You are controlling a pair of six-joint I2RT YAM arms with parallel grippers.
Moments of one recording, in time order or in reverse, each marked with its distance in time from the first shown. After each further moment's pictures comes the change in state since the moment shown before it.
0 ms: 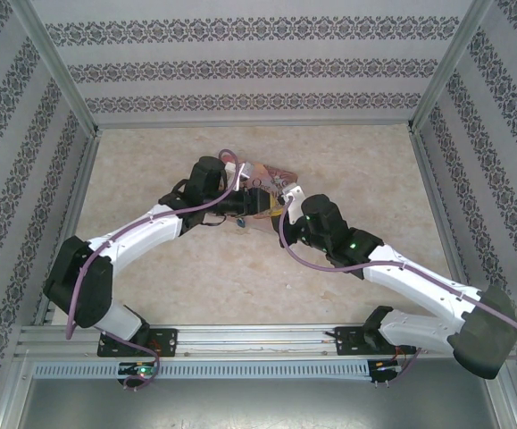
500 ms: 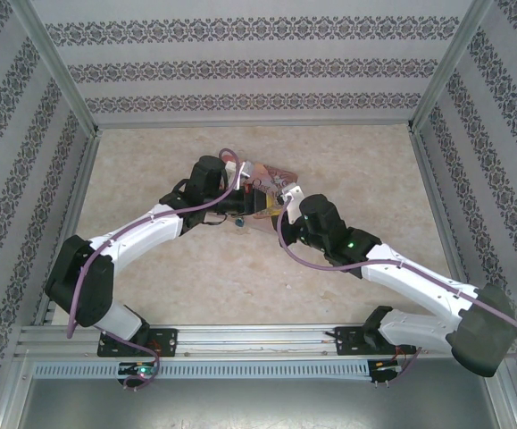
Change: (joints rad) left arm 0.000 0.004 0.002 0.018 -0.003 -0.002; right arm 0.000 0.016 0.000 0.001 0.022 -0.003
